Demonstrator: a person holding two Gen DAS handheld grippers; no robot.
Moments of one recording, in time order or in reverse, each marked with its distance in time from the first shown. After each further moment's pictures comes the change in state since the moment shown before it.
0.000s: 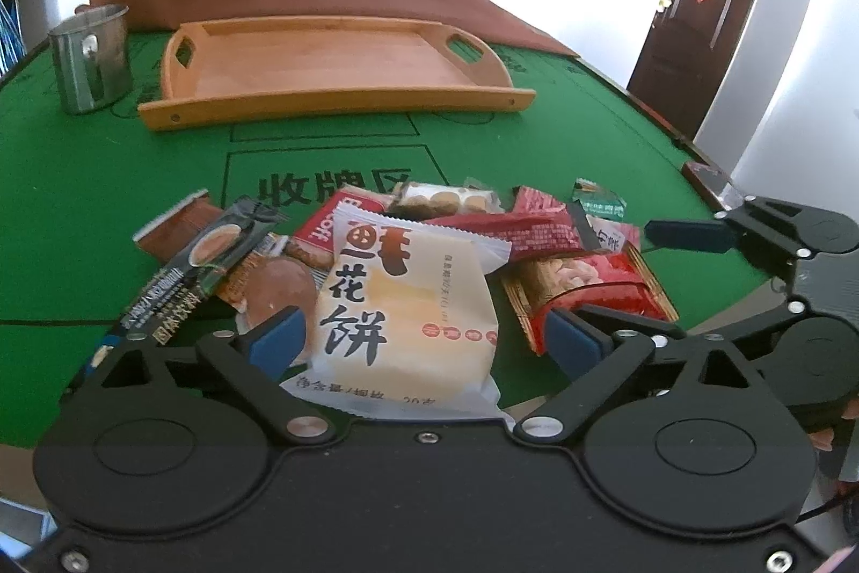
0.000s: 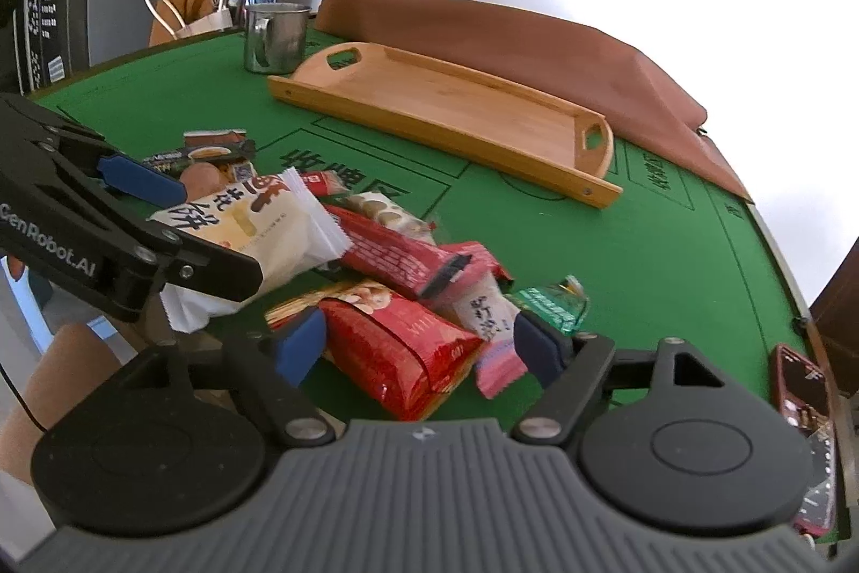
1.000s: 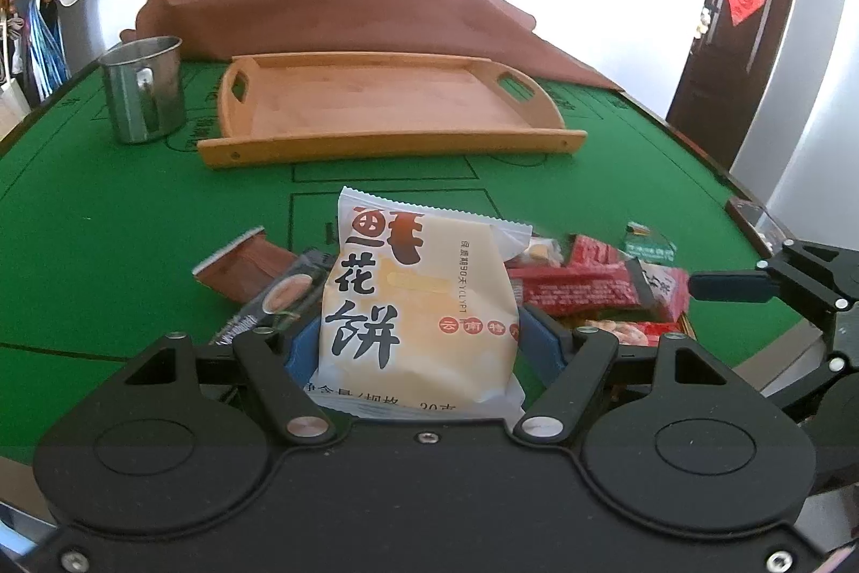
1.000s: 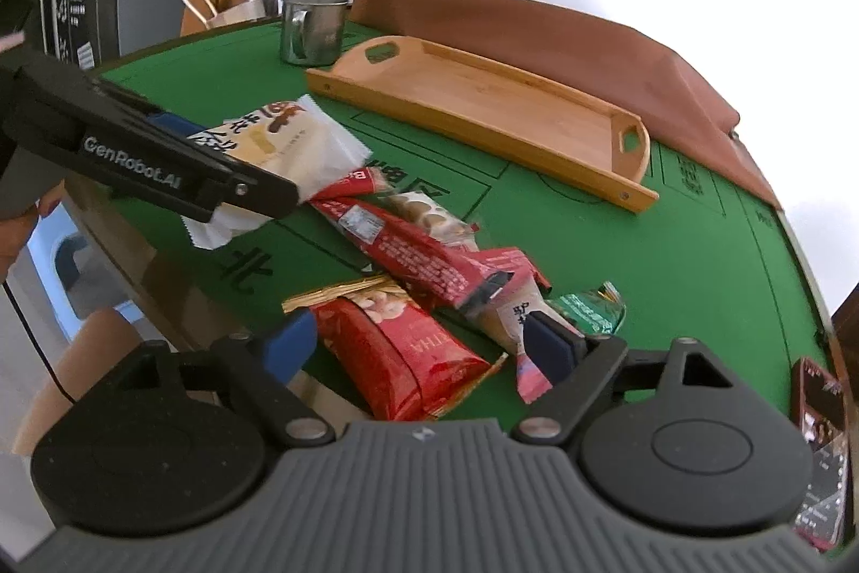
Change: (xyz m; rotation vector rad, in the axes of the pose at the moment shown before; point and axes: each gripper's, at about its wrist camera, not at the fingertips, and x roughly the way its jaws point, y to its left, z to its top) left arm -0.015 0.019 0.013 -0.018 -0.074 0.102; right arm -0.005 0.009 0.008 -0.021 0.026 0.075
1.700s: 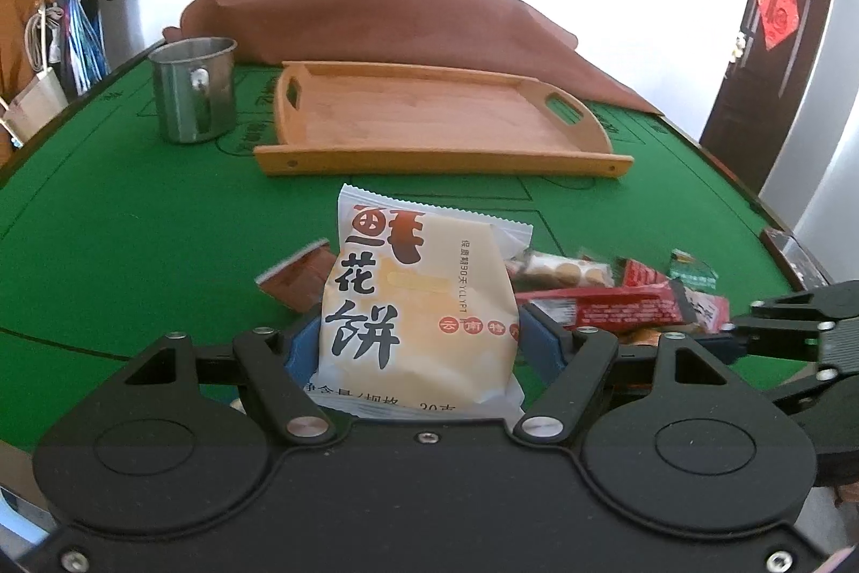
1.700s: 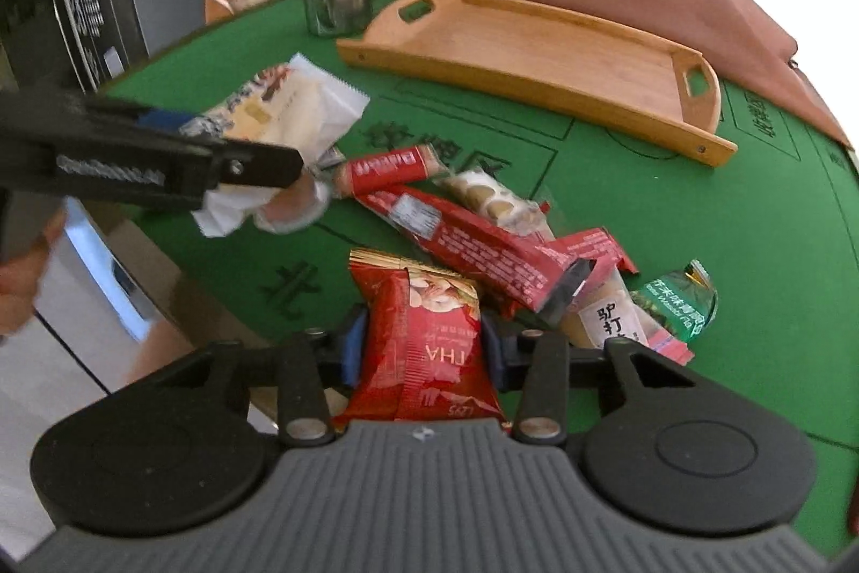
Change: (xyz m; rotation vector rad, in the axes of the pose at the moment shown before) left arm -0.005 0.025 0.005 -0.055 -0.025 0.066; right arm 0.029 0.001 0.023 0.105 0.119 0.156
